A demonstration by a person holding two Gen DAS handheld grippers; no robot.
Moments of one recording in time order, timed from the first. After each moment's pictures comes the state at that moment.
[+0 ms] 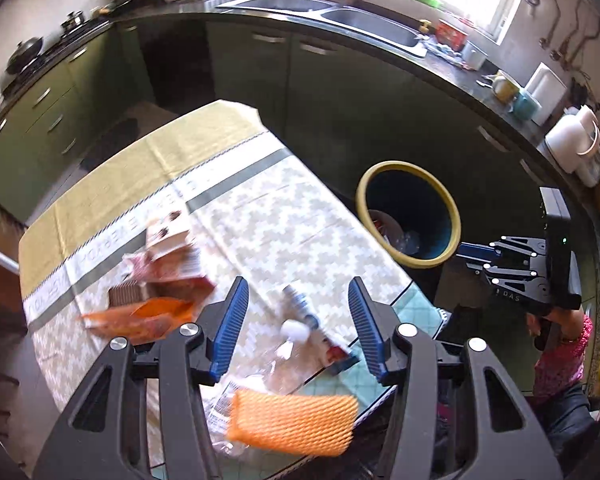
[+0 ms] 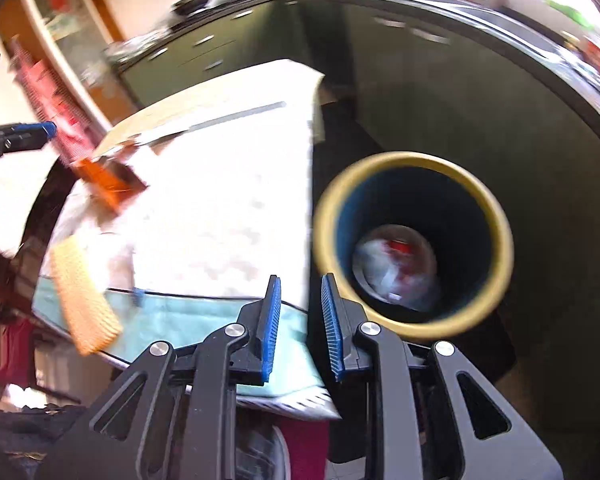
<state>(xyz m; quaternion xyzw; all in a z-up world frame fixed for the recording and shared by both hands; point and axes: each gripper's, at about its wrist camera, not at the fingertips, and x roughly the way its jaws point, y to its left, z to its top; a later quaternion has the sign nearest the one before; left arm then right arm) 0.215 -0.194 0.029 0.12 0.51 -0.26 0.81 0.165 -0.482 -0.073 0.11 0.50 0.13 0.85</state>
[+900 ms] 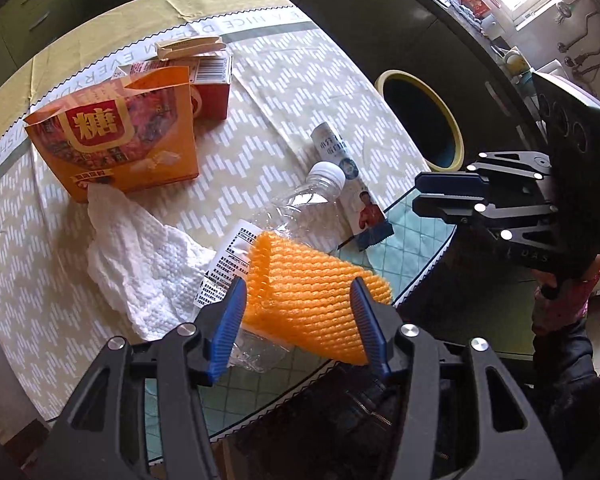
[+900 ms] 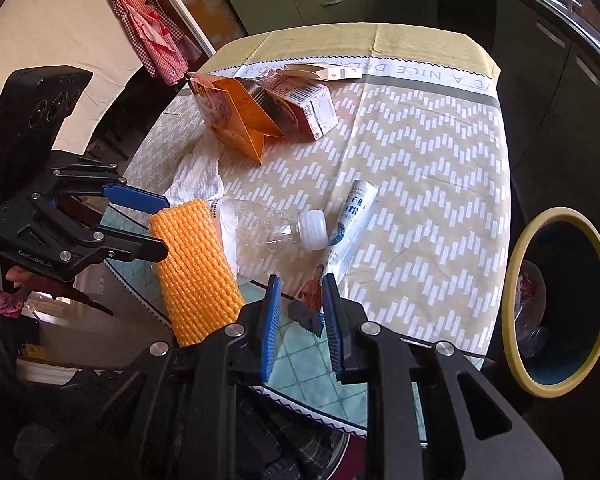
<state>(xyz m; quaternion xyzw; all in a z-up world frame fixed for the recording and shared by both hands) 0.185 -0.112 -0.070 0.05 0.64 -0.28 0.72 0.195 -0.331 -0.051 0.04 0.56 0.29 0.77</state>
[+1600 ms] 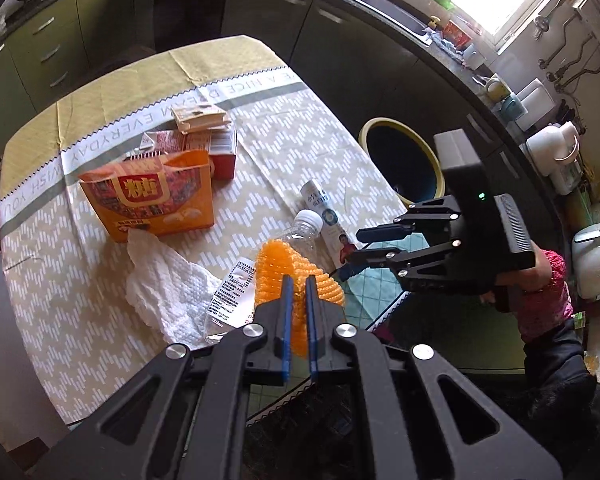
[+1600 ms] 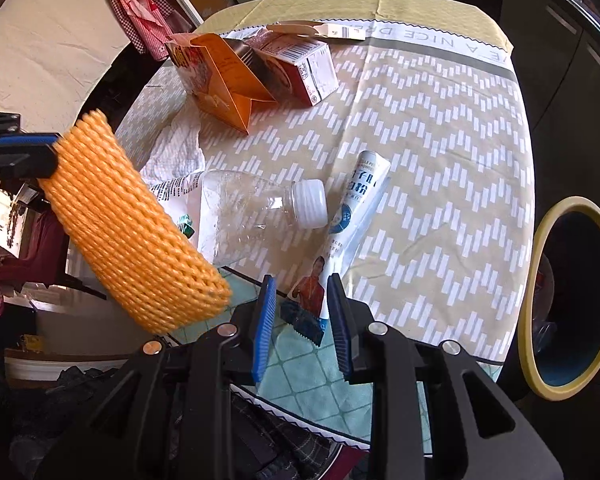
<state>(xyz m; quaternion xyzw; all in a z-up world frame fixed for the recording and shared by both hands) 0.176 -0.094 0.001 0.04 0.57 -0.29 0.77 0.209 -0.305 -0.087 0.01 0.60 0.28 0.75</state>
